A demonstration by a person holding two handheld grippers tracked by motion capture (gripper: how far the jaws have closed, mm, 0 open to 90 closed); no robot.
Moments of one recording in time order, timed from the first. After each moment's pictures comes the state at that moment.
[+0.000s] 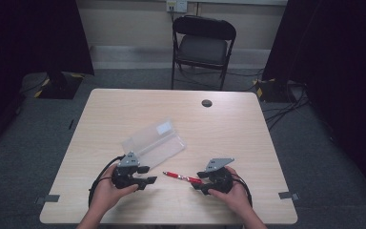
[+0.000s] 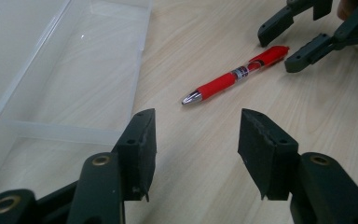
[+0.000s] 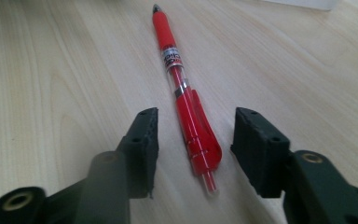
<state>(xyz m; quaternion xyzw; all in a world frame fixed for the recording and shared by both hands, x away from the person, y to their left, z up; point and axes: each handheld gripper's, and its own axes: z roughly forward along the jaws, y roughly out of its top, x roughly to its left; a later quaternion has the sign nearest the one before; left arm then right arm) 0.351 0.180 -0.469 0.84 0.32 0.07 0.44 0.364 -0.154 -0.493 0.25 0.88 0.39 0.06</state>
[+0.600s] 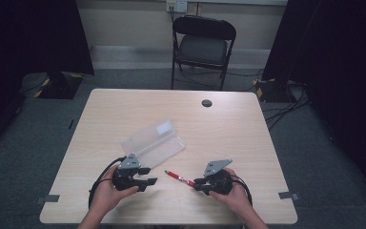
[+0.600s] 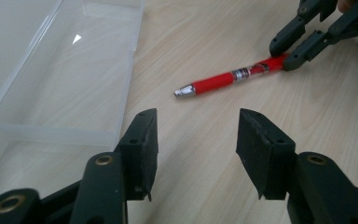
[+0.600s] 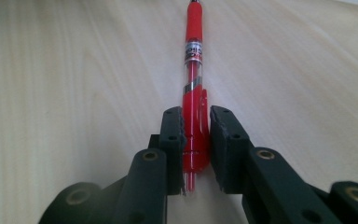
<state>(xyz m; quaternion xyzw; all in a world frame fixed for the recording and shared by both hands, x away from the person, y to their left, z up) 0.347 0.176 -0.468 0.85 0.31 0.07 0.43 0.357 -0.153 -0.490 0.21 0.90 0.38 0.04</state>
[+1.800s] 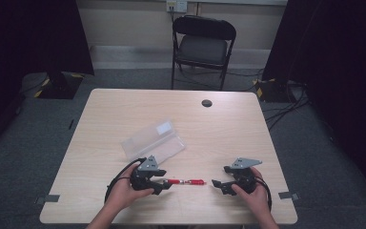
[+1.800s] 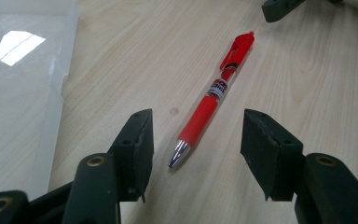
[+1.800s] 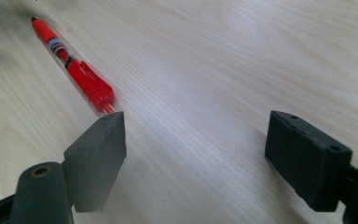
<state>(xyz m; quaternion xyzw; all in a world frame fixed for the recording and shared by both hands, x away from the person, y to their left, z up) 0.356 0.129 -0.480 0.87 0.24 0.04 0.42 0.362 -0.225 -0.499 0.35 0.83 0.41 0.11</state>
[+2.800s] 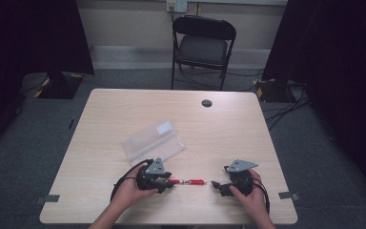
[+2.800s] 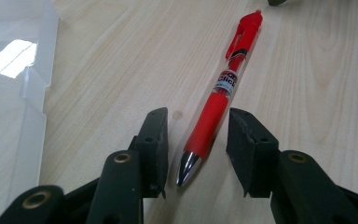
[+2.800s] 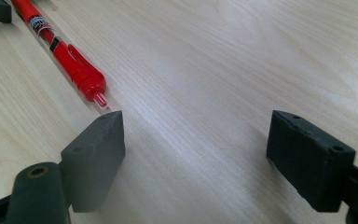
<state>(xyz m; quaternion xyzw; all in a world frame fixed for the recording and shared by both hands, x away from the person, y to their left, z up) 0.363 0.116 -0.495 0.89 0.20 0.07 0.40 0.357 -0.217 -0.500 0.34 0.85 0.38 0.15</state>
